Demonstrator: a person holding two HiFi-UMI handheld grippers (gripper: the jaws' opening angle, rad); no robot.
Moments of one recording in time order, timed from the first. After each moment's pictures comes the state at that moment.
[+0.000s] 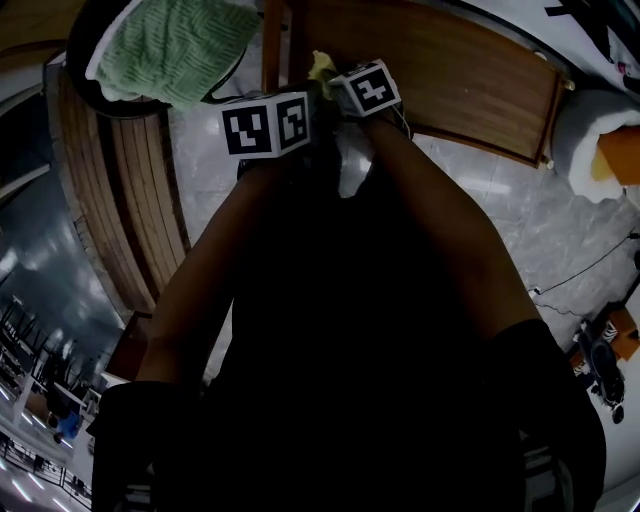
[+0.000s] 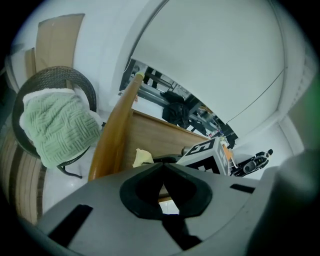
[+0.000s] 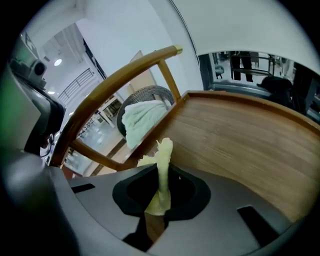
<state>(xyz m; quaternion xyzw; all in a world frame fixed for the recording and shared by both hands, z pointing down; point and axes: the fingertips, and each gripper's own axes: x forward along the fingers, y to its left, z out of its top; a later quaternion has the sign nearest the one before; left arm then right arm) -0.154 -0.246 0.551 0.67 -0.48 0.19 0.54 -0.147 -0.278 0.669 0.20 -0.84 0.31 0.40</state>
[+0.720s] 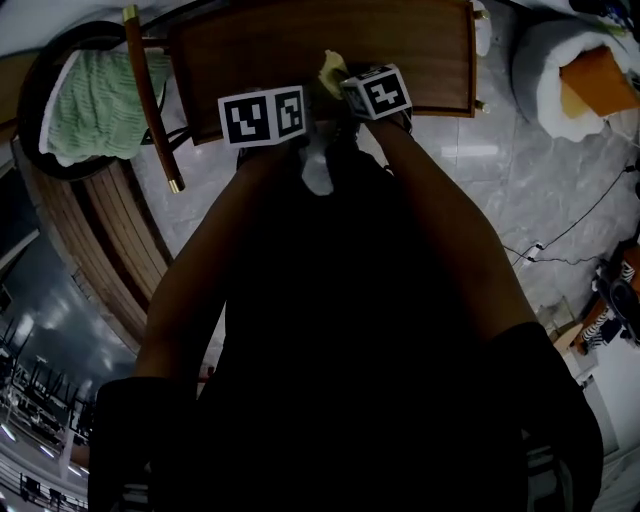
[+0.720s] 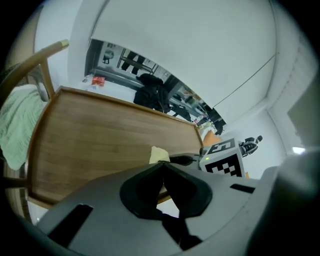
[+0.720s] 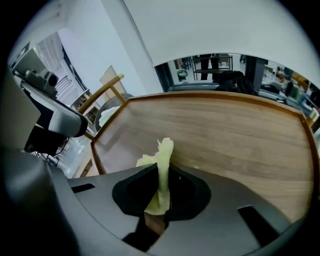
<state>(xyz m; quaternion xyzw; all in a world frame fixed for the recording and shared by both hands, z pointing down) 0.042 -0.275 0.569 0.71 -0.40 0.22 0.53 0.100 -0.305 0.663 0.32 -0.79 0.33 0.39</state>
